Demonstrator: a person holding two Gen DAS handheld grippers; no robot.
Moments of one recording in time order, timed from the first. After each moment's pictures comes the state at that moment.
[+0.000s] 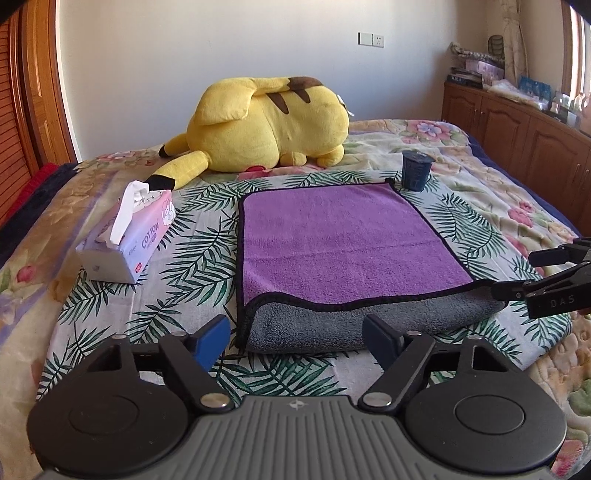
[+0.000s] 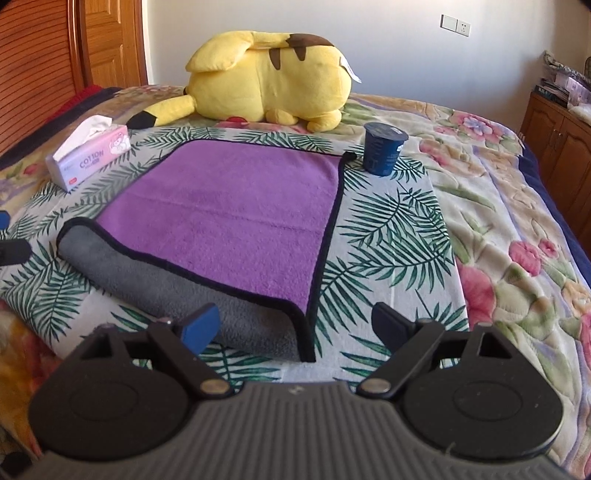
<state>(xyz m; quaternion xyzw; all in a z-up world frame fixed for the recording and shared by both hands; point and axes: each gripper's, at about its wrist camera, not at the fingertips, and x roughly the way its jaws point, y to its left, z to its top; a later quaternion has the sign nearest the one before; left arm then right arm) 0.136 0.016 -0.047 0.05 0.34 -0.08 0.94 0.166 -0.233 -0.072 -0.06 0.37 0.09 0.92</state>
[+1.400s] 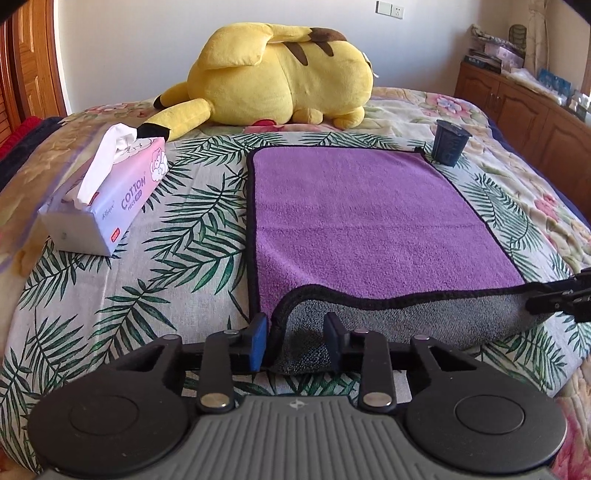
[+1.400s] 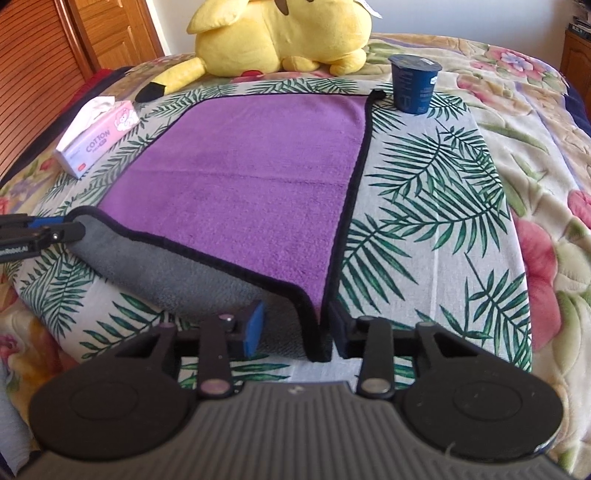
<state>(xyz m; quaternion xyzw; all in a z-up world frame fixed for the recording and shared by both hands) 0.200 0.042 -0.093 0.02 0.40 -0.08 0.91 0.205 -0.249 -0.103 0.00 0.45 0.16 0.88</state>
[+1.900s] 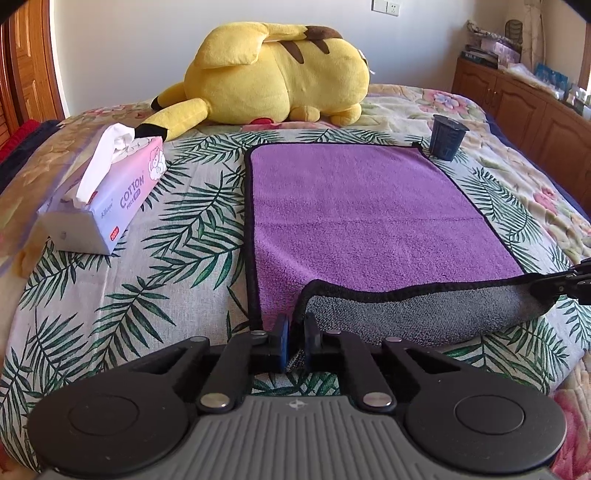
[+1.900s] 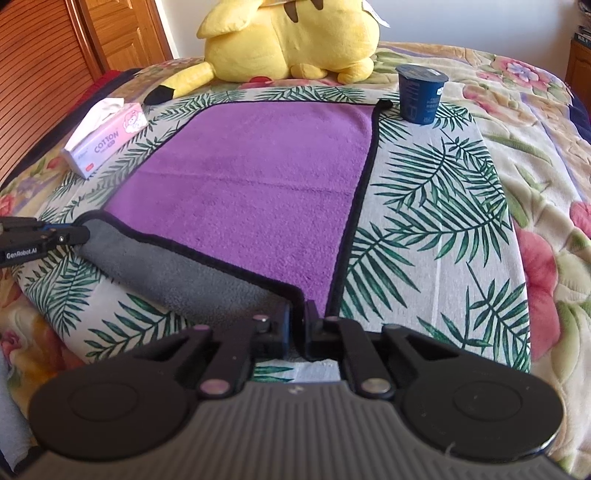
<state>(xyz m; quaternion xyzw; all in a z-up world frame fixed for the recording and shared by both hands) 0.197 0.041 -0.094 0.02 0.39 -0.08 0.92 0.202 -0.248 -0.100 -0.01 0.44 0.17 0.88</state>
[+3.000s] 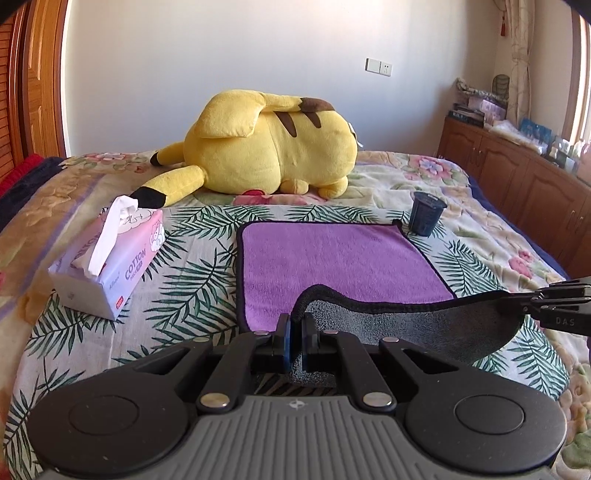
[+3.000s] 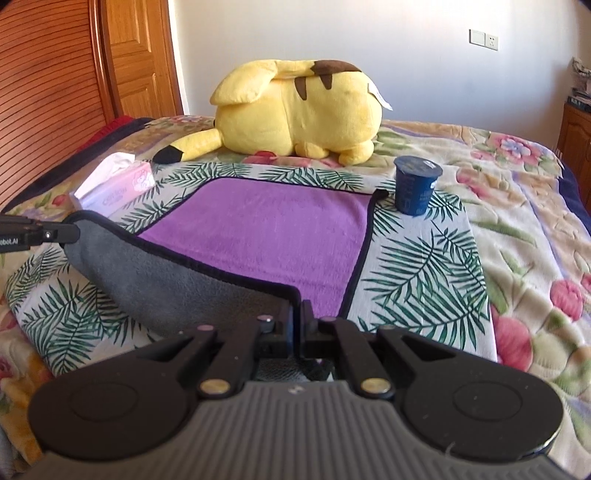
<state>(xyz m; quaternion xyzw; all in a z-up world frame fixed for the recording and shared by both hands) 0.193 0.044 -0.044 -0.01 0.31 -0.10 0.95 0.206 -0.242 -0.065 -0.04 0.33 0.17 0.93</state>
